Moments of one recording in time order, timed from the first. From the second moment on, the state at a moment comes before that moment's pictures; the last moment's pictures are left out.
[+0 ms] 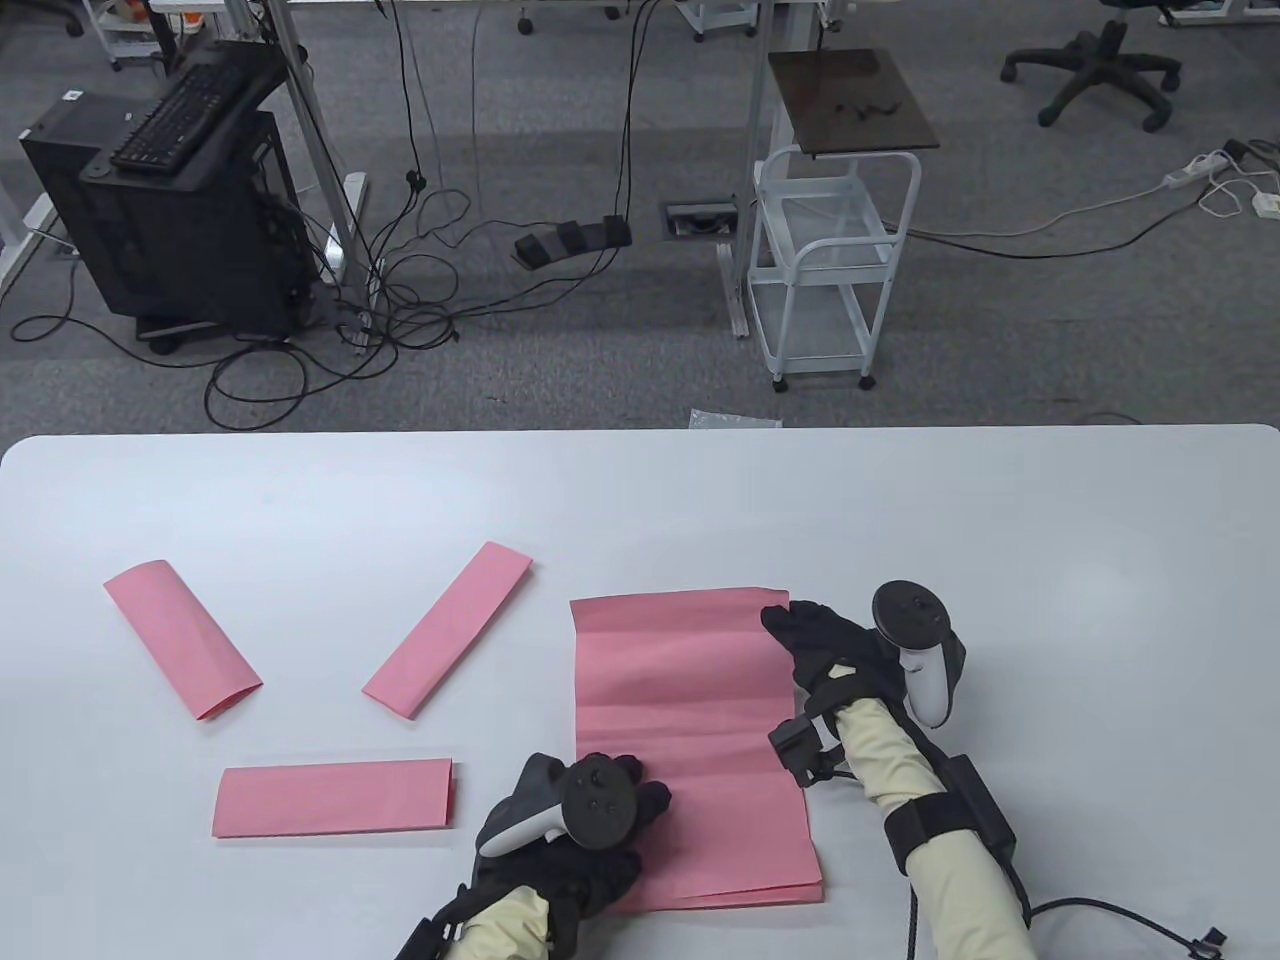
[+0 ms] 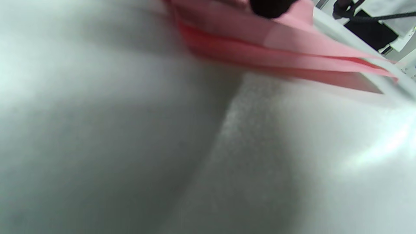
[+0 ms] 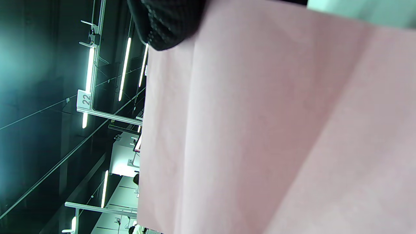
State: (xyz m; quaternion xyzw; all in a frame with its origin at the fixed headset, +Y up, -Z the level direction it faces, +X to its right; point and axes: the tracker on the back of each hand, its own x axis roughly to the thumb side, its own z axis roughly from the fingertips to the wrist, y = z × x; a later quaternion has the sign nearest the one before) left_hand -0.095 -0.790 -0.272 -0.32 -0.24 0.15 0.90; right_hand 0.189 -0.759 -0.408 -0.05 0.10 0.80 0.58
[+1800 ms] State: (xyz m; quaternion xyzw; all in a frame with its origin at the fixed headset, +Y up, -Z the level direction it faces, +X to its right) left_hand -0.103 -0.815 -0.271 -0.39 -0.21 0.07 0.89; right_hand 0.186 -0.798 -0.375 0.11 0.29 0.93 0.19
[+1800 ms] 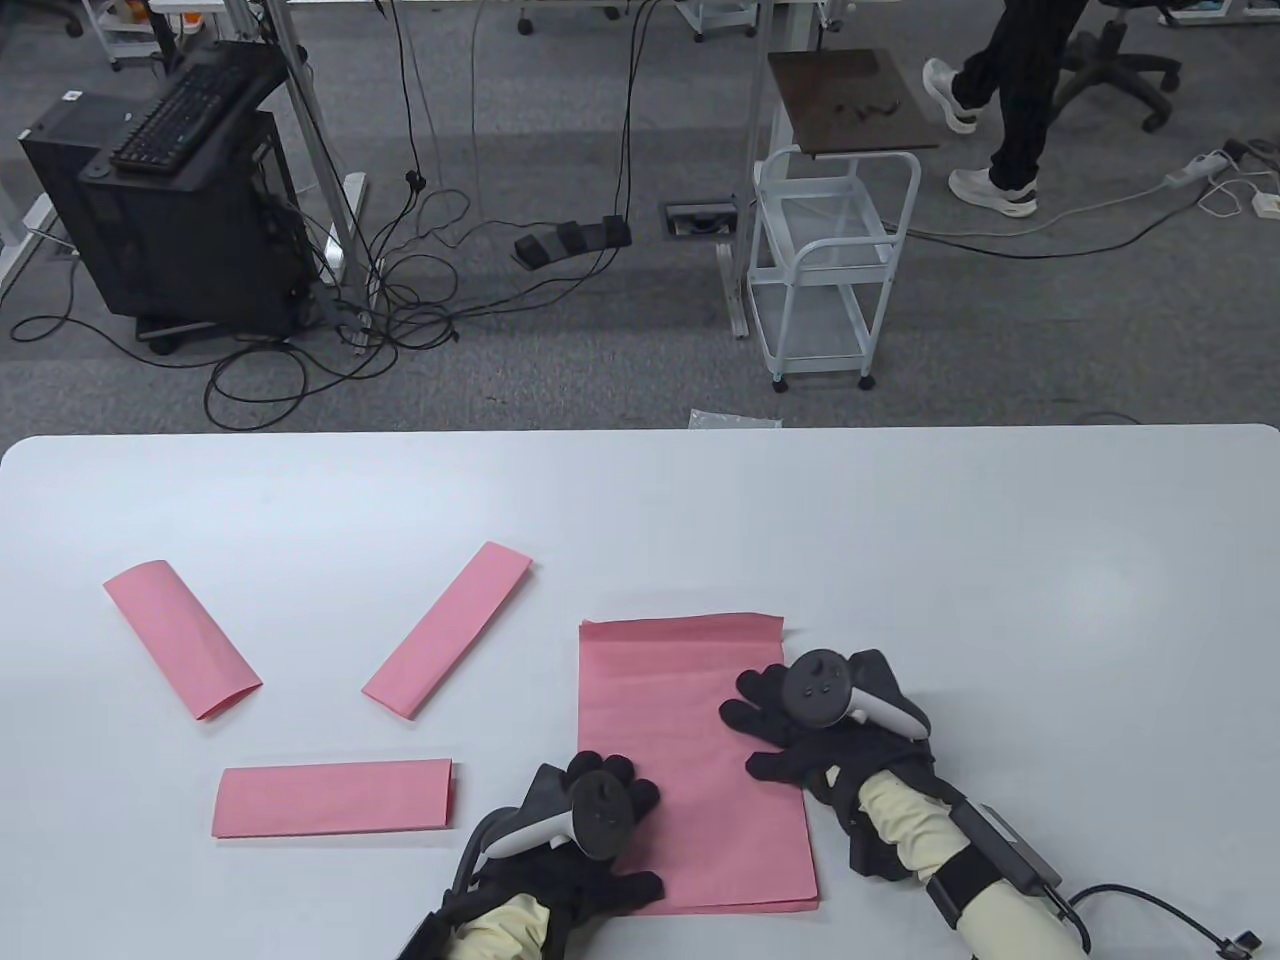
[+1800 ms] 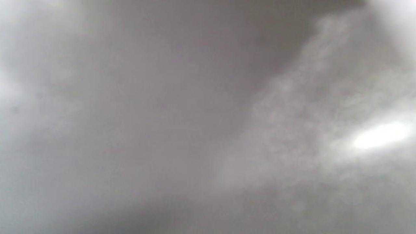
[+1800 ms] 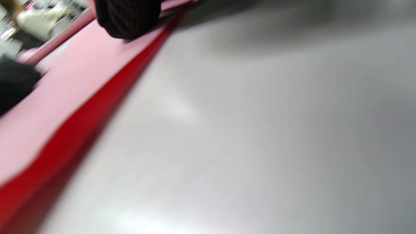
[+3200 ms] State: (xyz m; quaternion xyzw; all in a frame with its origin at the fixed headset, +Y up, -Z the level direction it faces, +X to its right) left_hand -0.103 -0.814 -0.271 -0.39 -0.21 0.07 0.89; right_hand 0.135 -0.772 -0.384 0.20 0.23 0.95 0.12
